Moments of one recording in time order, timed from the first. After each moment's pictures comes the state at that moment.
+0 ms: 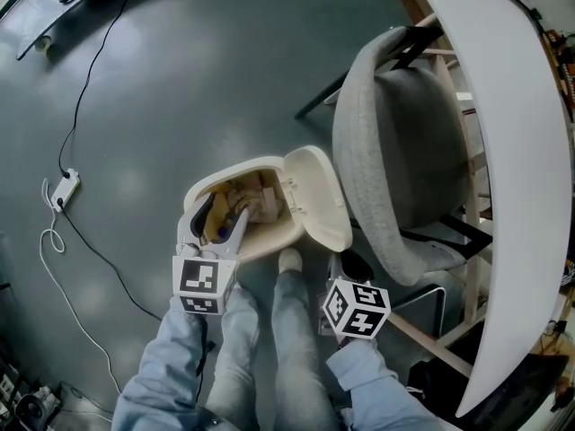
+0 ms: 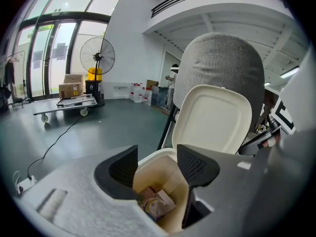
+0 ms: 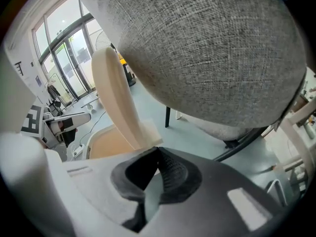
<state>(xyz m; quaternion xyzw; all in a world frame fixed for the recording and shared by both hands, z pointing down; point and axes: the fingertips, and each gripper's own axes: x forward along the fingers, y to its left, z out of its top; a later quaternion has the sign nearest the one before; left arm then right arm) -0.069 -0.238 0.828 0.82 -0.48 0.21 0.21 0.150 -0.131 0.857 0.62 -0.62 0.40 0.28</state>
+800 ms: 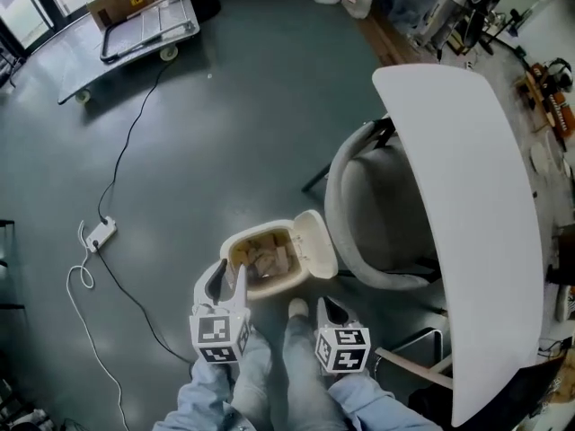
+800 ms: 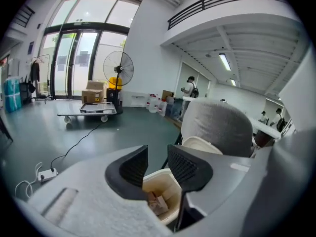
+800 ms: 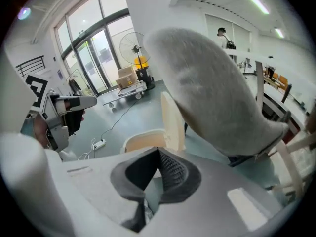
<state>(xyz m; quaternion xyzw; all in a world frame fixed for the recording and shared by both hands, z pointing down) -0.123 -0.199 0.654 0.77 -0.57 0.16 0.24 0.082 -0.103 0.720 0.55 -0.69 0.37 0.29</state>
